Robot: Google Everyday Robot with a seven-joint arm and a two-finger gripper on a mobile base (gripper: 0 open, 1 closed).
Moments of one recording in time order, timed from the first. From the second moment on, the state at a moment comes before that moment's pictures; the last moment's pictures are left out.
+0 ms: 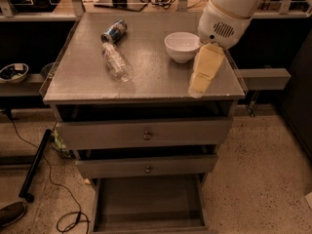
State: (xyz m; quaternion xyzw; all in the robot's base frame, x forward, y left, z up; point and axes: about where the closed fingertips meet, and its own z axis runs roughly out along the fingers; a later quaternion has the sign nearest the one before) arm 0.536 -0.101 0.948 -0.61 0.78 0.05 0.13
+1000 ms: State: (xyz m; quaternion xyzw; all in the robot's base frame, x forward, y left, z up) arm 0.591 -0.067 0.928 -0.53 0.84 0.04 0.09
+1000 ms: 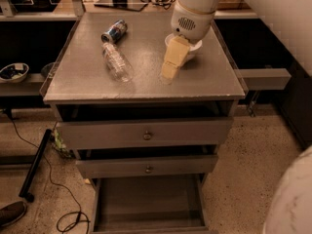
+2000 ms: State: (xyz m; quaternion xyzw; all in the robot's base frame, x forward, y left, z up) arm 0.646 0.007 0.945 -0.53 0.84 0.02 0.14
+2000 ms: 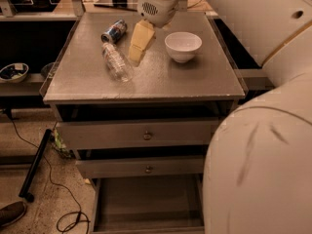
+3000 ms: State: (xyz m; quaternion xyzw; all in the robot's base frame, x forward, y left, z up) arm 0.700 0.059 0.951 -0.52 0.84 0.04 0.17
